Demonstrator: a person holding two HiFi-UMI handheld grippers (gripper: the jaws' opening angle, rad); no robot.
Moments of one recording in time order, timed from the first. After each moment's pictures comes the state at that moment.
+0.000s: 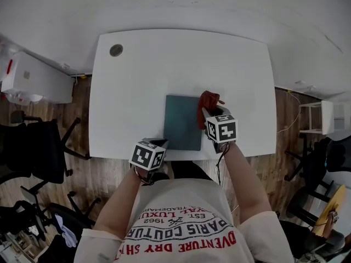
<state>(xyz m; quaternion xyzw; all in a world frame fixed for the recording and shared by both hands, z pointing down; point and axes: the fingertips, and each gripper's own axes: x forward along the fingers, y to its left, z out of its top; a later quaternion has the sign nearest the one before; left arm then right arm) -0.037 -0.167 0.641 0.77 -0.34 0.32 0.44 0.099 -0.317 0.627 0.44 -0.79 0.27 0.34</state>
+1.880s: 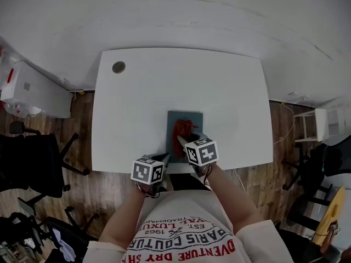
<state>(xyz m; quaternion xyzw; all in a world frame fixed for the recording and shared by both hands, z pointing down) -0.042 -0.167 0.638 0.78 -0.36 0.22 0.47 -0.002 -0.252 0.629 0.35 -0.82 0.33 0.31</state>
